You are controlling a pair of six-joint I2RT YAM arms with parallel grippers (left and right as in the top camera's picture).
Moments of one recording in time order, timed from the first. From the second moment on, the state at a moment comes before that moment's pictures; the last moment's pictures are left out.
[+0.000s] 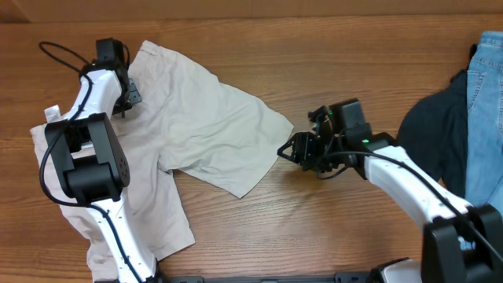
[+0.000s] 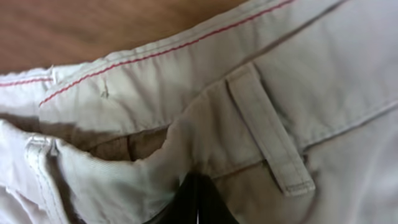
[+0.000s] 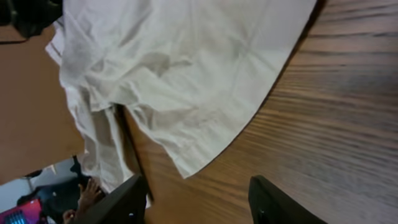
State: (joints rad) left arm 0.19 2.30 1.74 -0.75 -0.31 -0.29; right arm 0.31 1.58 0.88 -0.41 -0.66 0.58
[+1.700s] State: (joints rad) left arm 0.18 2.36 2.04 -0.97 0.10 -0.07; right arm 0.28 2.02 1.53 -0.72 -0.43 0.27
